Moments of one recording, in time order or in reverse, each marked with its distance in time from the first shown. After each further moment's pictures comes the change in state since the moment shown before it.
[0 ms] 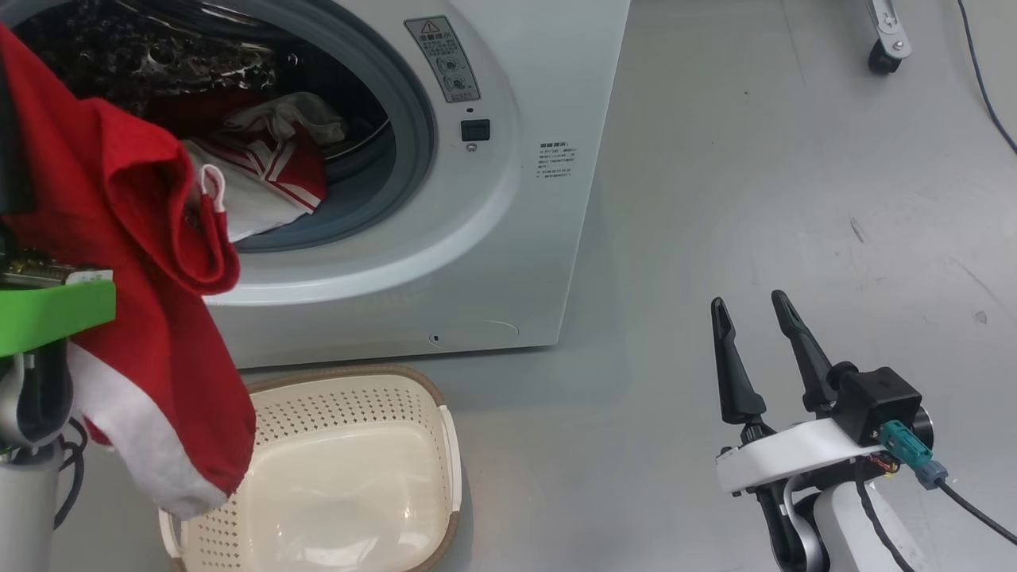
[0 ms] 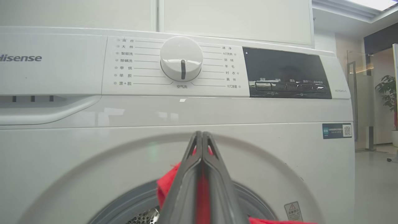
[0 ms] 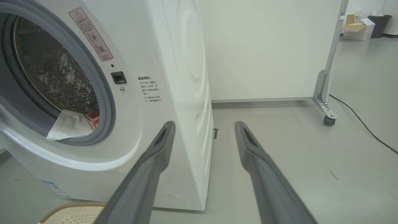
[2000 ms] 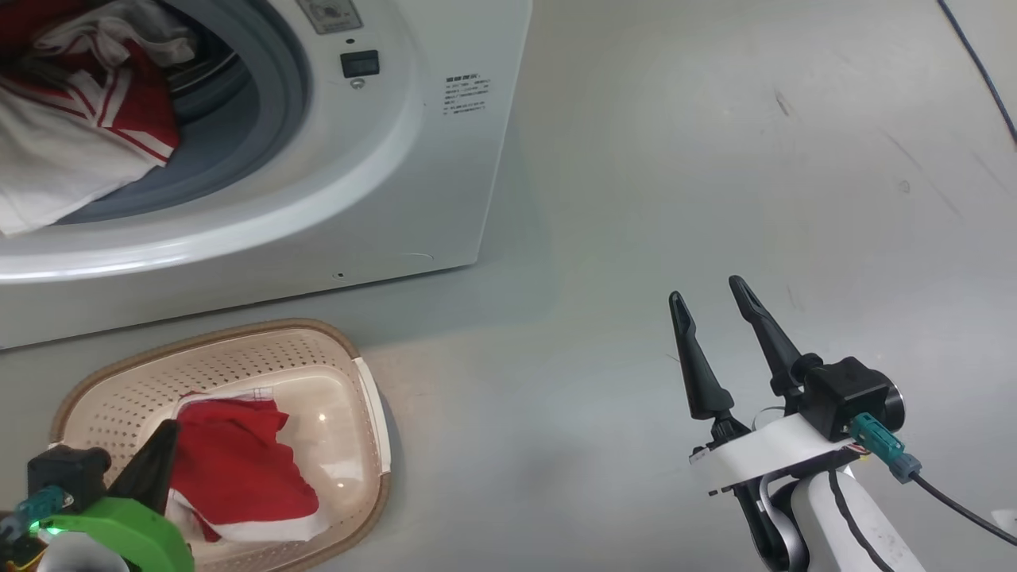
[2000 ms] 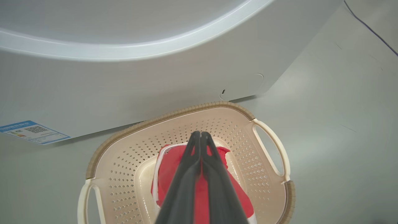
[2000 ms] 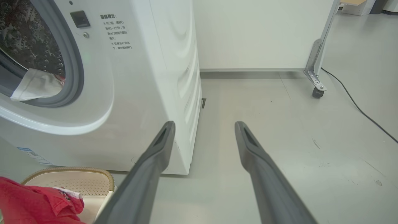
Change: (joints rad) left arm 0.321 0.053 -0.246 0.561 -0.019 0.000 0.062; right arm -0.022 0.000 0.055 -0.020 -0.047 0.016 0.000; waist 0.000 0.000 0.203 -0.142
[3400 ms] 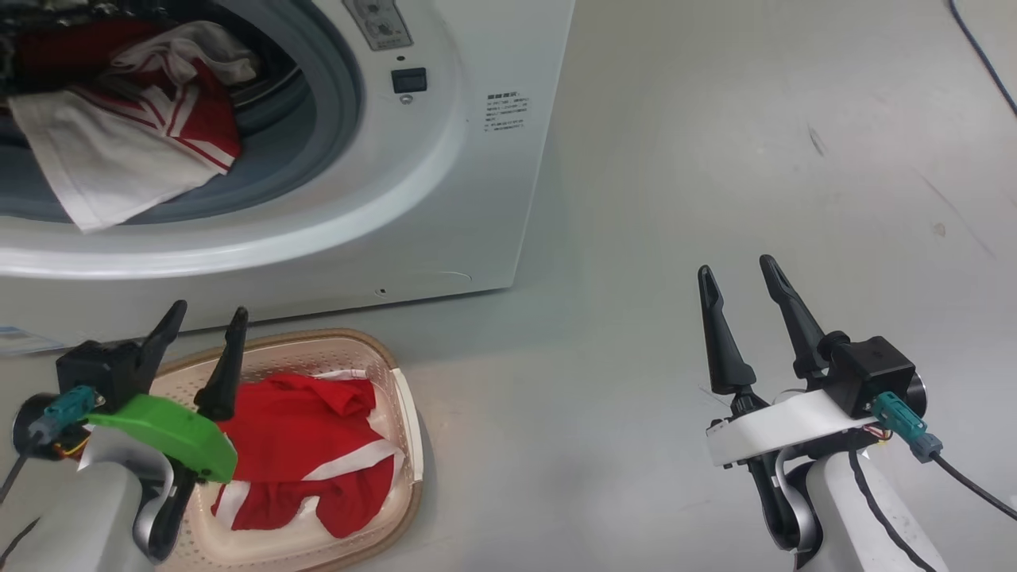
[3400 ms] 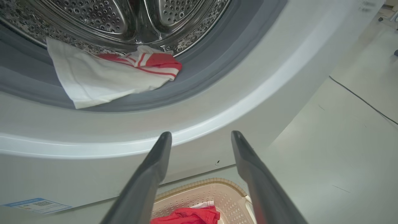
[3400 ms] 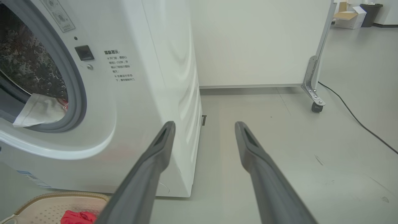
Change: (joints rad) left arm -0.246 -0.076 -0.067 0.086 -0.008 -0.007 -0.057; right arm -0.044 0.000 -0.030 0.019 0.032 -0.042 0.000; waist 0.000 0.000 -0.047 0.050
